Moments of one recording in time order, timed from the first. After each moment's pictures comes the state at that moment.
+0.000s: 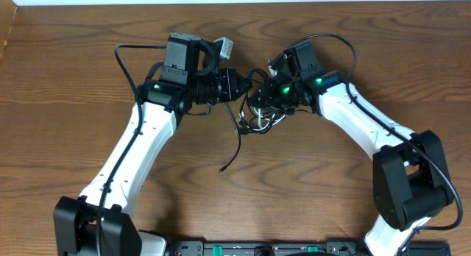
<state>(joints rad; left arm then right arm) -0.28 1.55 1.24 -0.50 0.71 -0.46 0.42 1.88 1.31 -0.47 -0.63 0.69</state>
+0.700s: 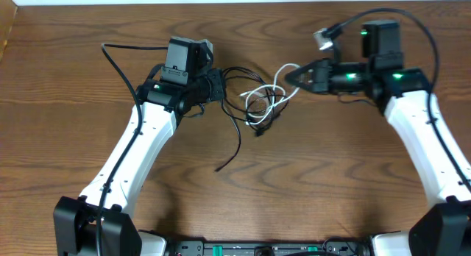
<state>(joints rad) -0.28 1.55 1.24 -0.60 0.26 -0.46 0.12 1.58 1.31 -0.58 -1.05 0.40</state>
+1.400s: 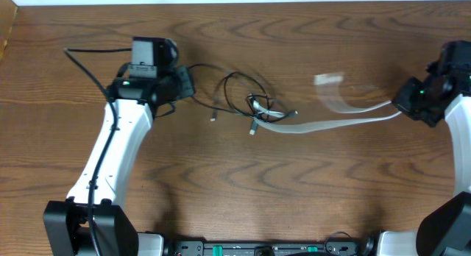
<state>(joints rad) -0.08 1.55 1.24 -0.67 0.19 -0.37 -0.29 1.58 1.31 -0.98 -0.11 0.39</state>
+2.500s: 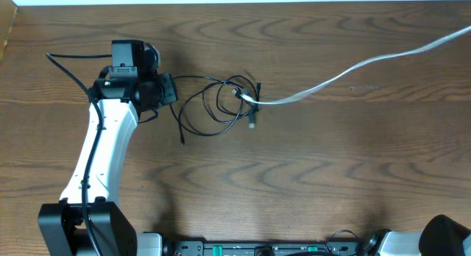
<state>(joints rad) 0.02 1.56 1.24 -0.76 0.18 -0.25 -0.54 1.57 2.35 -1.04 -0.53 0.34</state>
